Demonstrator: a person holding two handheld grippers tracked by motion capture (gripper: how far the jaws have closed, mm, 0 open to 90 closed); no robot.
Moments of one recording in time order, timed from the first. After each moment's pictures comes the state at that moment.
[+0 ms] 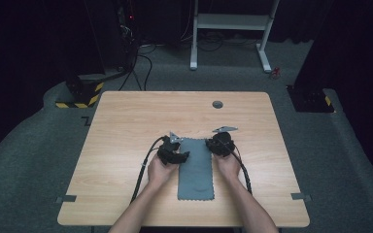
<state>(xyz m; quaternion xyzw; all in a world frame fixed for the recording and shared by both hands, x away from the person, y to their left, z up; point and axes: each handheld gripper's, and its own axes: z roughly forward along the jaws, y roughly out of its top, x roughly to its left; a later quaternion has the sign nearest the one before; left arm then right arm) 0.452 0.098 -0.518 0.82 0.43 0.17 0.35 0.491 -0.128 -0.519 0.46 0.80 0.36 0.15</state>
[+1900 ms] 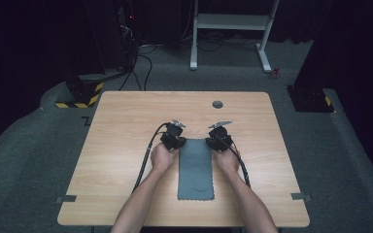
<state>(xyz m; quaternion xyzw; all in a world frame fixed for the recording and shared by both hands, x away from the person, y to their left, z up) 0.504 0.088 -0.508 0.83 0.44 0.13 0.32 0.506 -0.116 -0.509 0.45 0.82 0.31 0.14</state>
